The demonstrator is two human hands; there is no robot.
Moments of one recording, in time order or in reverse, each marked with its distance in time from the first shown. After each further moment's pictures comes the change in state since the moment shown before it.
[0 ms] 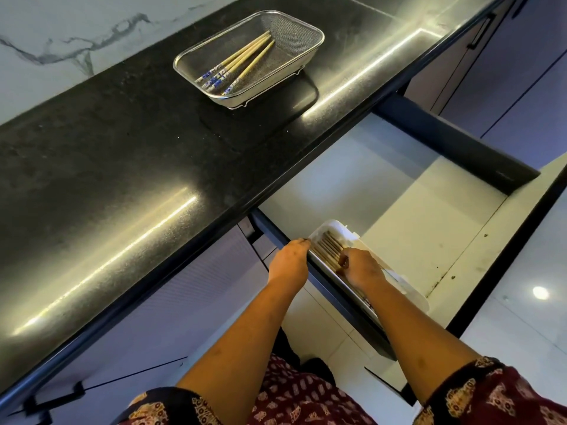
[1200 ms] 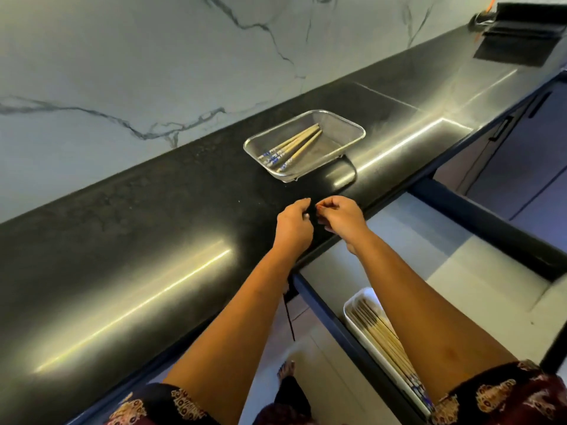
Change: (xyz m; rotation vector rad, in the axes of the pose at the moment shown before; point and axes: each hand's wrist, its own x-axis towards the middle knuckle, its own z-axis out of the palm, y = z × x) left_hand 0.037 0.006 -0.178 -0.471 0.411 -0.054; right_hand 0.010 -0.213 -0.136 0.803 0.156 -0.289
